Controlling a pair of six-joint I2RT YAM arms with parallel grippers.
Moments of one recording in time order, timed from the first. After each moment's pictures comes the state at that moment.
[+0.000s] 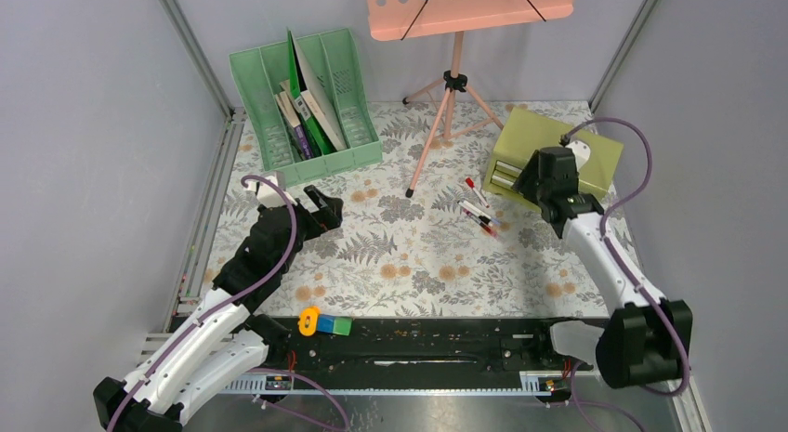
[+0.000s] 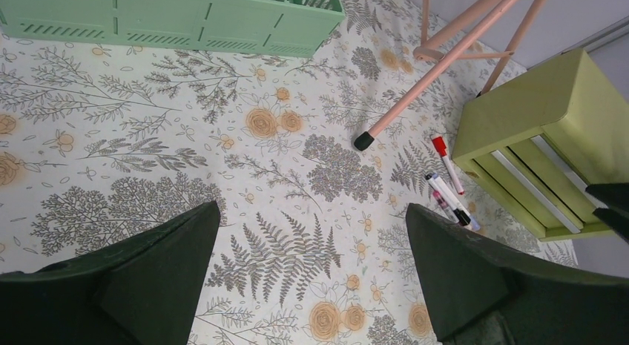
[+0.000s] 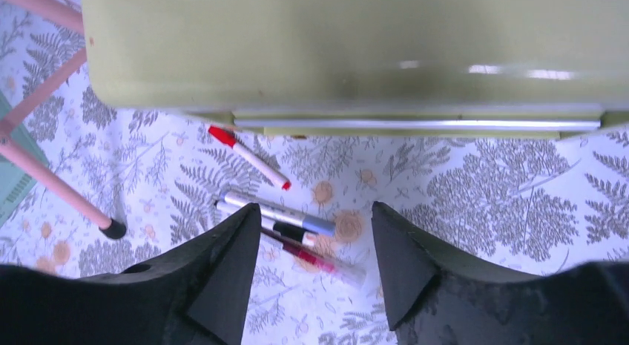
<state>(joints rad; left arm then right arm) -0.55 0.68 0.61 -0.24 -0.35 -0.67 0.13 1.24 0.93 -0.37 0.28 0.55</state>
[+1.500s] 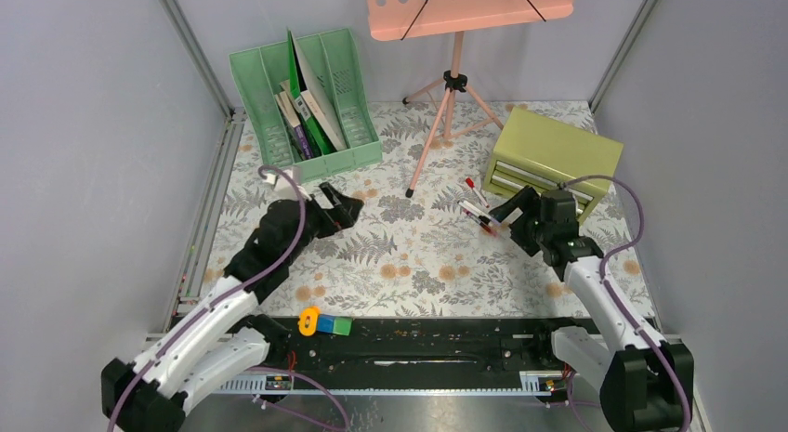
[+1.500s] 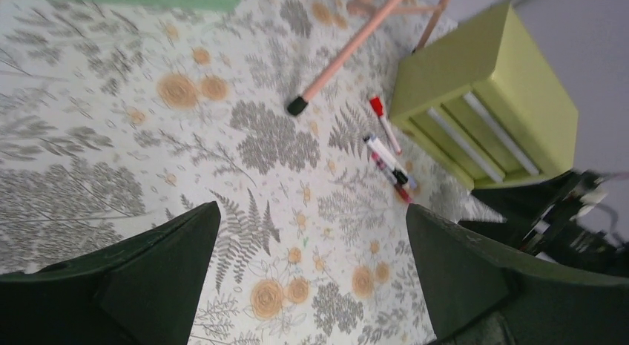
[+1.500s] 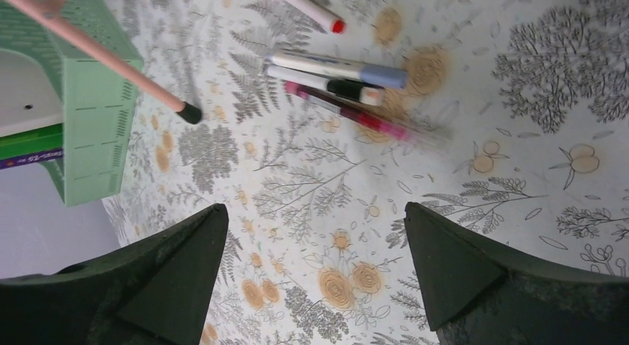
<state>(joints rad) -0.55 0.74 0.61 -0.16 -0.16 -0.75 0.12 0.99 0.52 -0.27 -0.09 0.93</state>
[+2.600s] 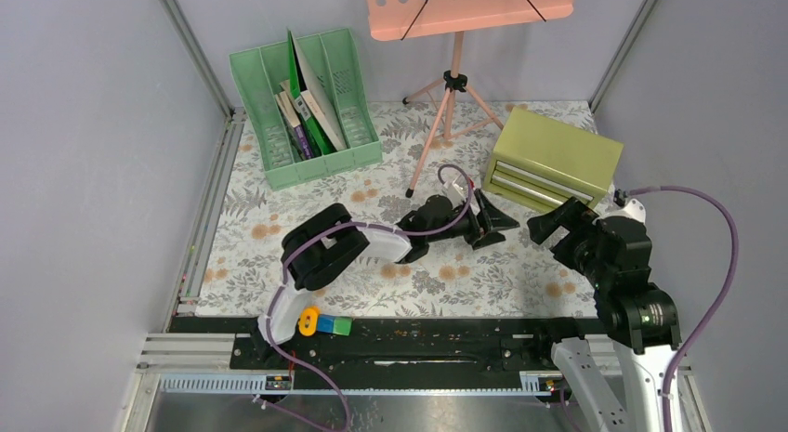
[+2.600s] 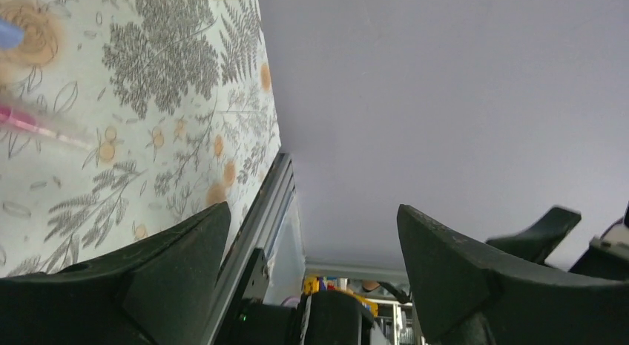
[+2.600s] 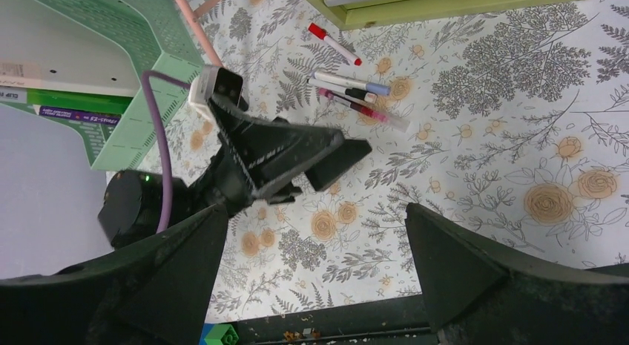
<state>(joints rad) -0.98 2.13 1.17 0.85 0.33 -1.42 0.12 0.54 0.99 -0.98 0.04 0.70</state>
